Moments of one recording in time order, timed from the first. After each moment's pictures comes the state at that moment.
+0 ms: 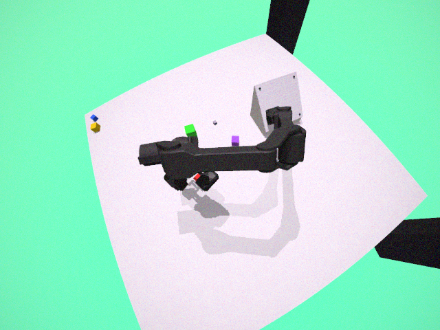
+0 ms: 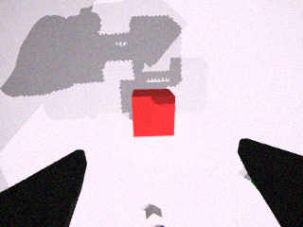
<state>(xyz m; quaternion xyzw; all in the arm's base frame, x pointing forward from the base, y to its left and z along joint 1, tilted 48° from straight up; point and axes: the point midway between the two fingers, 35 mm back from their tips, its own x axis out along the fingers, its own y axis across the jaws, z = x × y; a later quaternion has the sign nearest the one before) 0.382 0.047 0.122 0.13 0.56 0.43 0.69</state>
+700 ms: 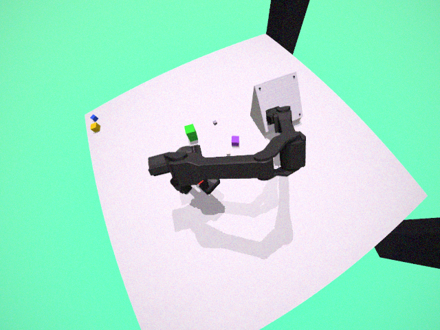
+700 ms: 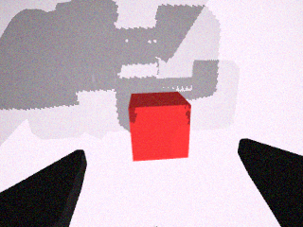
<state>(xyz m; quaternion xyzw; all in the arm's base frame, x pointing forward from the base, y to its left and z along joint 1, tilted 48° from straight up) 0.379 0.082 0.092 0.13 0.57 0.43 0.69</state>
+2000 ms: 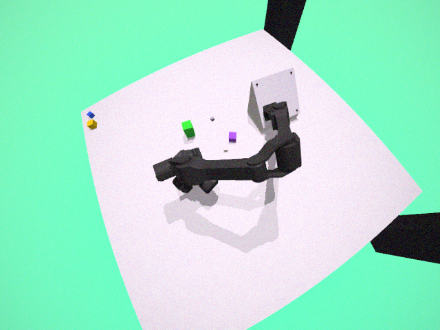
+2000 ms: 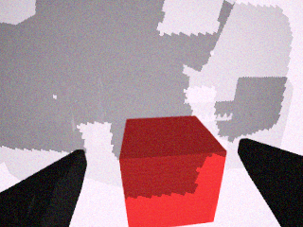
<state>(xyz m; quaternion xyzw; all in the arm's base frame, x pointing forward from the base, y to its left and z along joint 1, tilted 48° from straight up) 0.380 0.120 0.058 0.13 0.57 0.43 0.69</state>
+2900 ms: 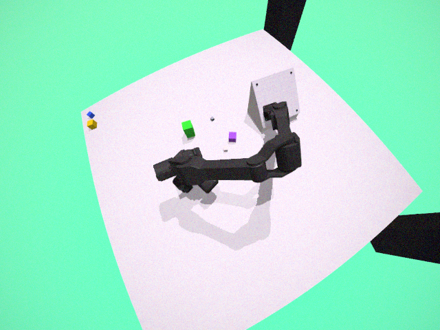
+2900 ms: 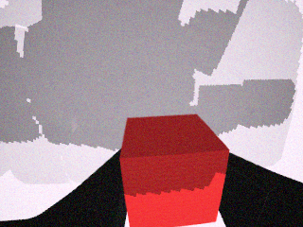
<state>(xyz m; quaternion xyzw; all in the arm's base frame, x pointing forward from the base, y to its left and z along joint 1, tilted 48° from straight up) 0.379 0.121 0.057 0.13 0.57 0.43 0.69</state>
